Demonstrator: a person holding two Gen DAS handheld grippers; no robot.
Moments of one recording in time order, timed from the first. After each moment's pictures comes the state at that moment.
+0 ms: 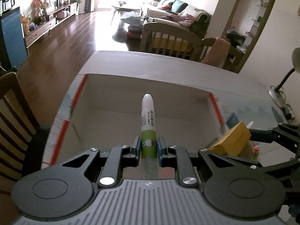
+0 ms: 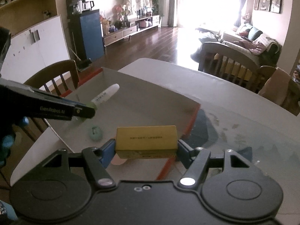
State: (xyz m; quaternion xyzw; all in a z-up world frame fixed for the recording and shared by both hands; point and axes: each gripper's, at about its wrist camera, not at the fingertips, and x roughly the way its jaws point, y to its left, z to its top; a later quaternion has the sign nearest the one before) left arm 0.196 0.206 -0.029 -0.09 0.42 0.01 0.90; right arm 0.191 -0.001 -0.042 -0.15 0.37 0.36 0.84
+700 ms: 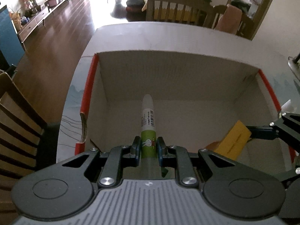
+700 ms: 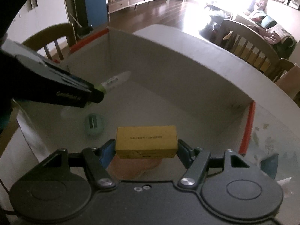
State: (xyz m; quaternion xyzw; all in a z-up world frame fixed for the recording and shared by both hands) left arm 0.256 0.248 -0.090 -0.03 0.50 0.00 0.86; right arm 0.215 0.087 -0.109 -0.23 0.44 0.35 0.80
